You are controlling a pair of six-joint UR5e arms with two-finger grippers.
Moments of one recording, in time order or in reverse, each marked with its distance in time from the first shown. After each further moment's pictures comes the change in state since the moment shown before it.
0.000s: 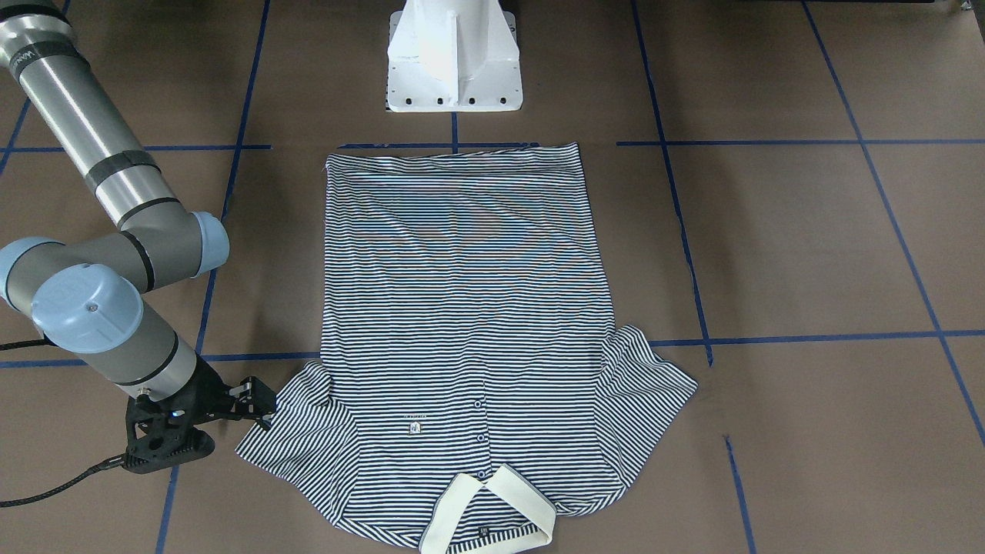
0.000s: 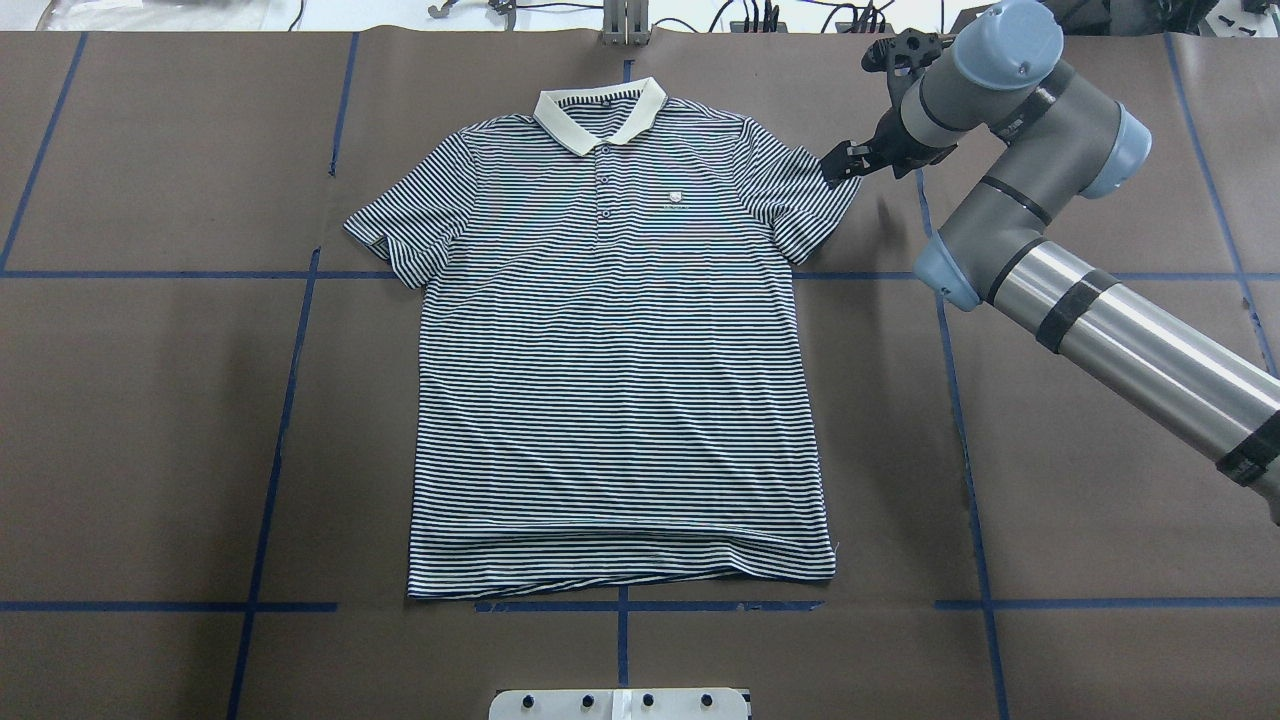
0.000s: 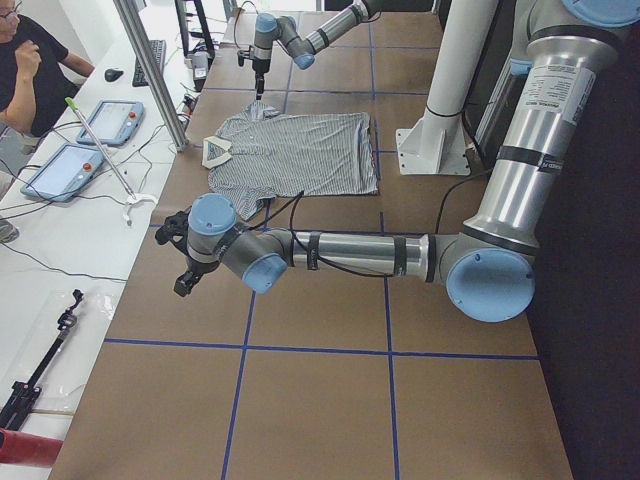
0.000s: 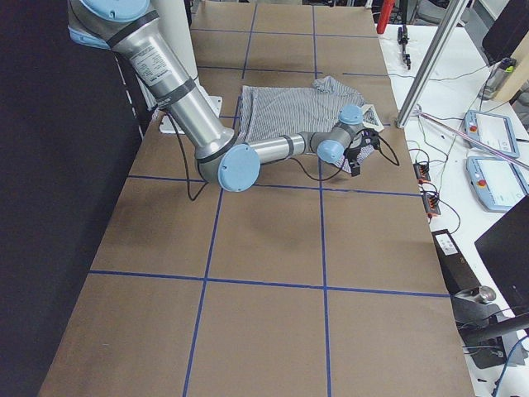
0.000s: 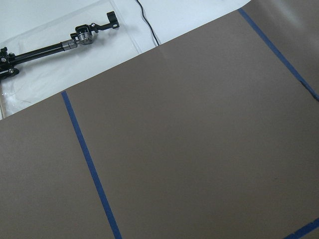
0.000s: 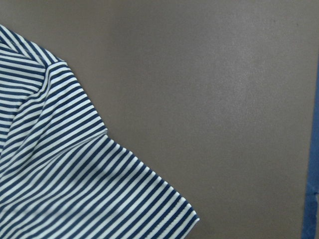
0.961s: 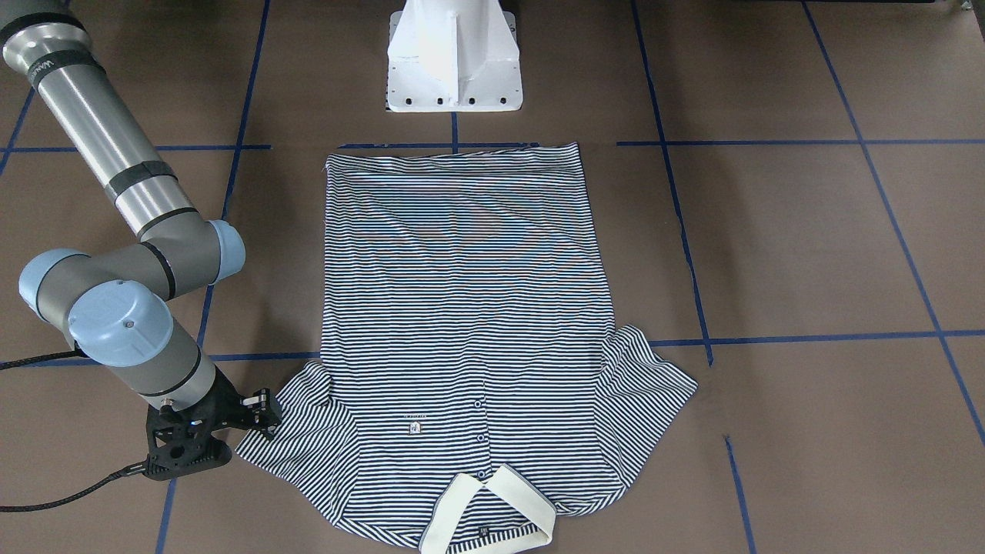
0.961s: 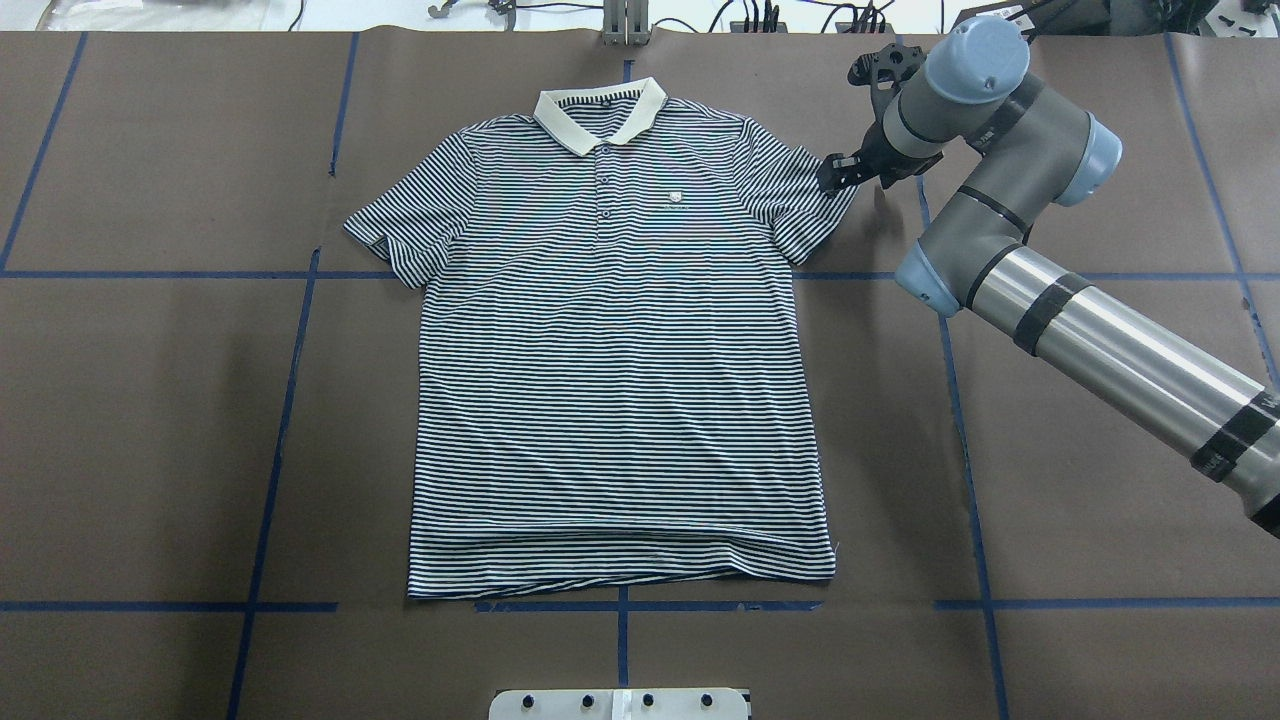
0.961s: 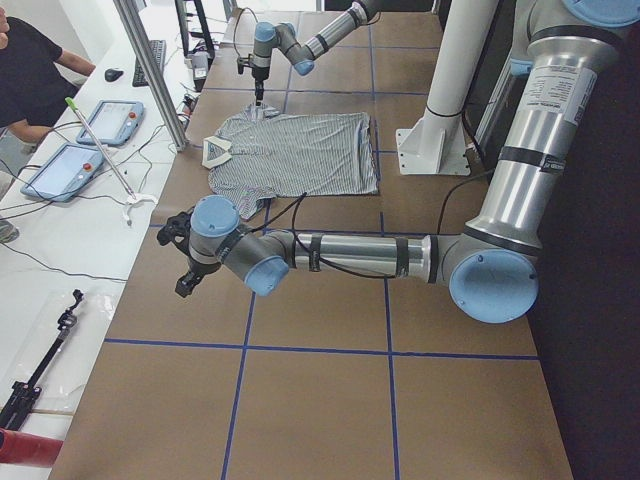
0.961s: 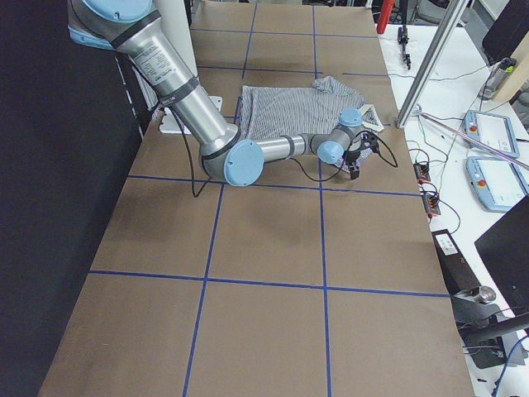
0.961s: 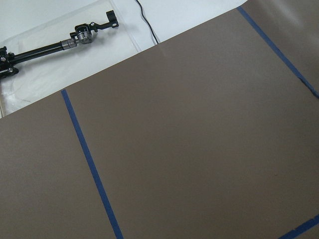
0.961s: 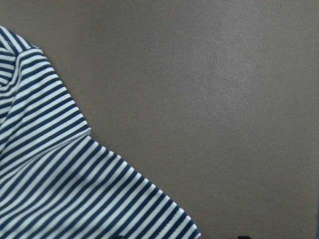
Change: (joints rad) left arm -0.003 0.007 -0.009 -0.014 -0.003 0.001; right arm -0.019 0.037 -0.077 0.000 -0.035 0.000
